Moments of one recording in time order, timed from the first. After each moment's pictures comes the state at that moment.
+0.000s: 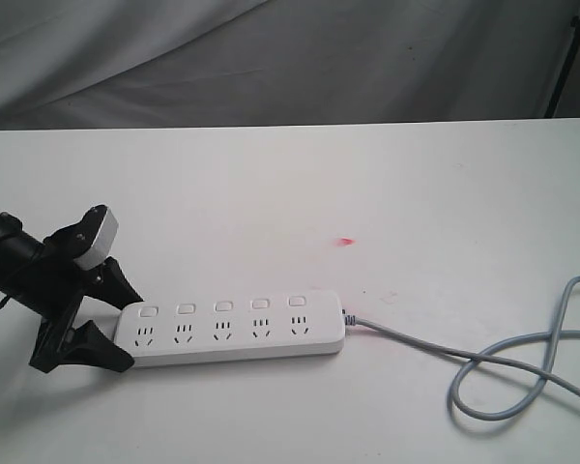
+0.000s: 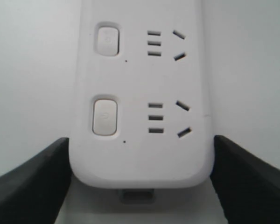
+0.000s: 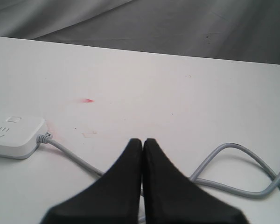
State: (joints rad) left arm 0.03 2.04 -1.00 -0.86 0.98 2.10; right arm -0.06 0.00 0.00 0.00 0.35 -0.02
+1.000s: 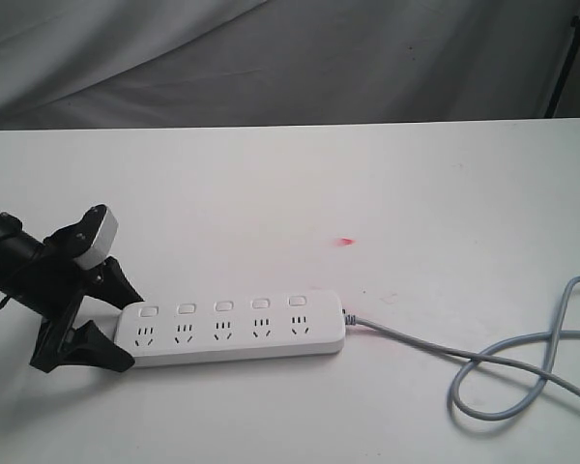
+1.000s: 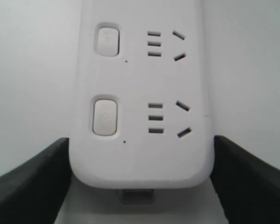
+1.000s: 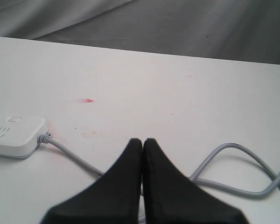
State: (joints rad) left arm 0.03 2.04 -1.00 -0.87 0.98 2.10; right arm -0.06 0.00 0.00 0.00 0.35 -0.02
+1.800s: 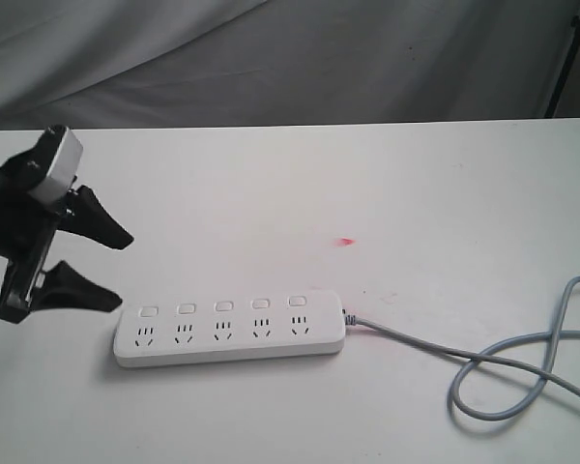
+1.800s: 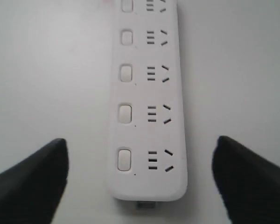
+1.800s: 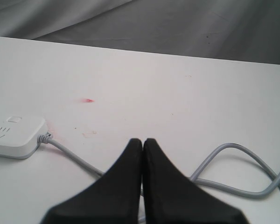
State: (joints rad) left arm 0.03 1.74 -1.00 -0.87 1.08 2.00; right arm -0.06 0.00 0.00 0.00 0.35 -0.02
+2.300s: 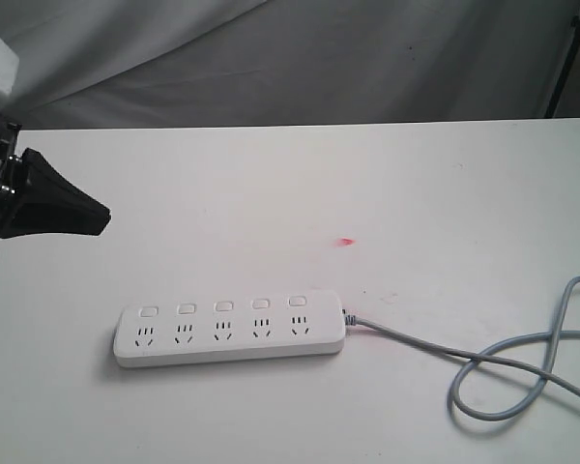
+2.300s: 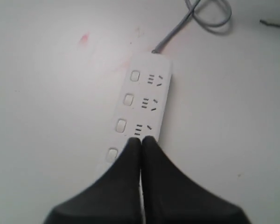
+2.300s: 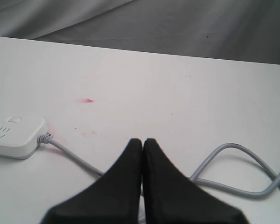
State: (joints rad) left arm 0.03 1.45 -1.00 -0.91 1.19 1.63; right arm -0.06 0.00 0.00 0.00 0.35 -0.02
